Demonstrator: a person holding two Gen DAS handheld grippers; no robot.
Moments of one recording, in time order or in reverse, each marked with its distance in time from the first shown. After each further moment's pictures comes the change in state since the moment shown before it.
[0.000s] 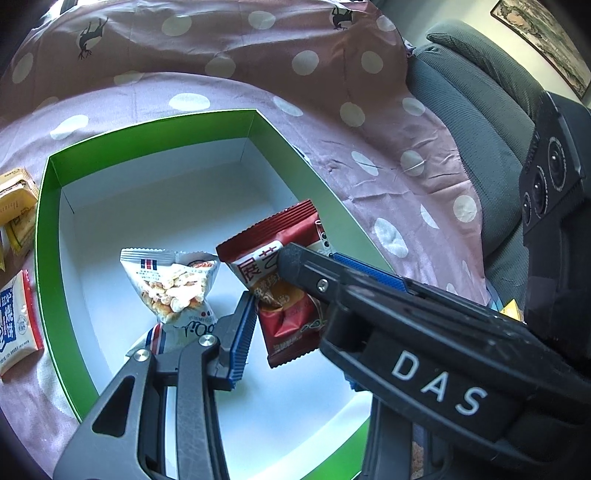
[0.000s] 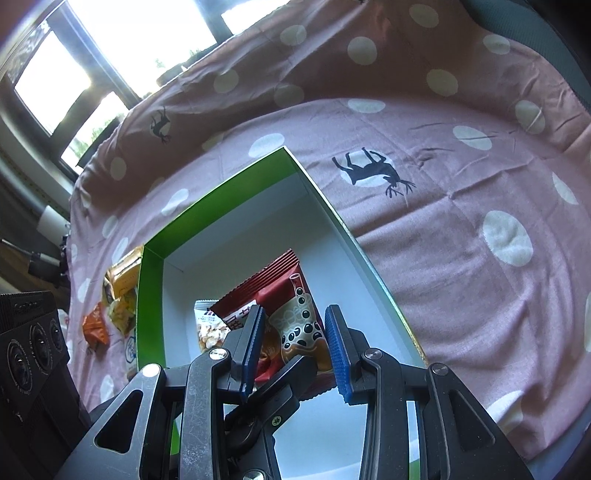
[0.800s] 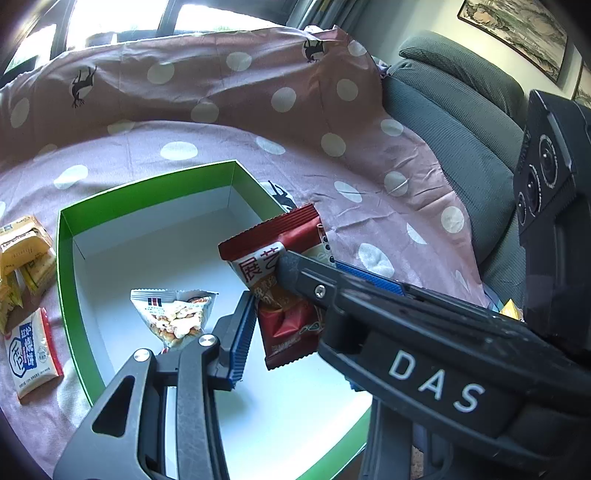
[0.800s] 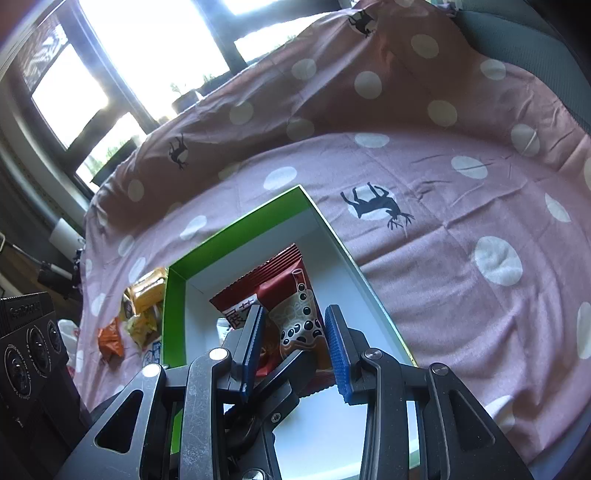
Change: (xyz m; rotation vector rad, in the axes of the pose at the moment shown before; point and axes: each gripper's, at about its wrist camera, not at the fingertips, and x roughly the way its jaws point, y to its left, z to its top) left arm -0.025 -0.017 0.001 0.093 -0.130 0.004; right arm -0.030 0.006 -0.001 -0.014 -0.110 0.030
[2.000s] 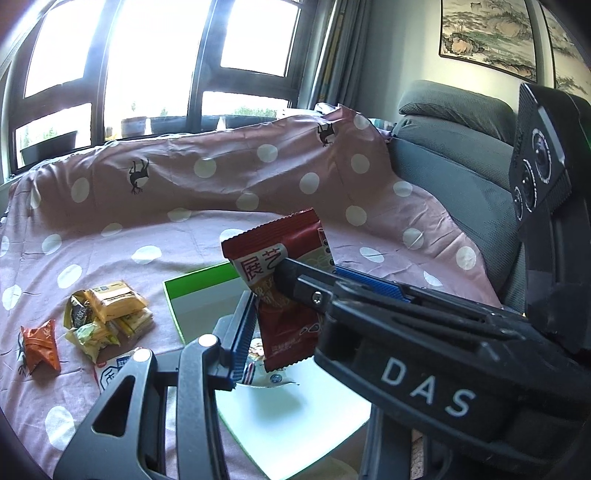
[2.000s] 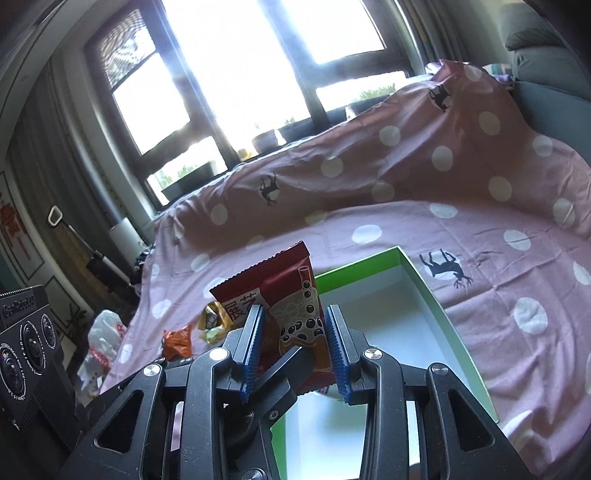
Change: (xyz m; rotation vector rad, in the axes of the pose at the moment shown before) left arm -0.108 -0.009 -0.015 0.114 -0.296 0.172; right arm -0.067 0.069 -0.018 -0.168 -0.208 0.195
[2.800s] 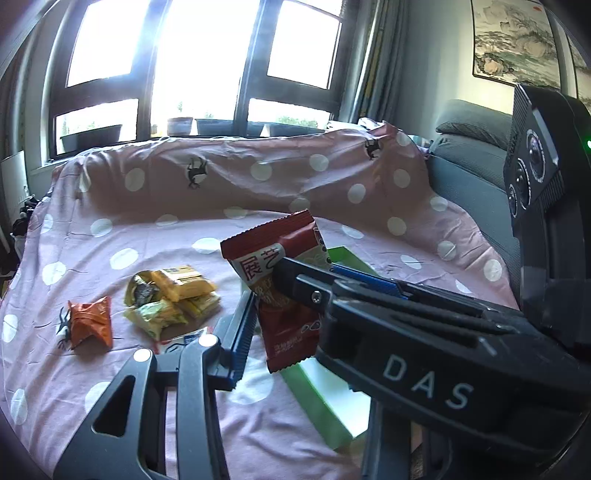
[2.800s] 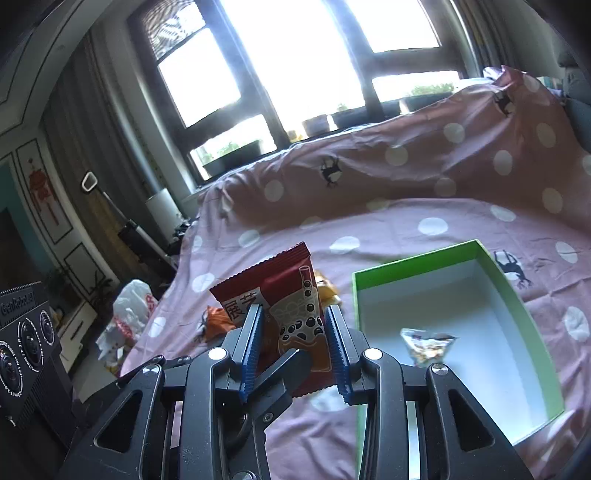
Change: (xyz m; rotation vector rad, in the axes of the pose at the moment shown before) left arm -0.052 0.052 -0.023 -0.068 -0.048 0.123; right arm 0.020 0.067 -0.020 -0.106 0.047 0.138
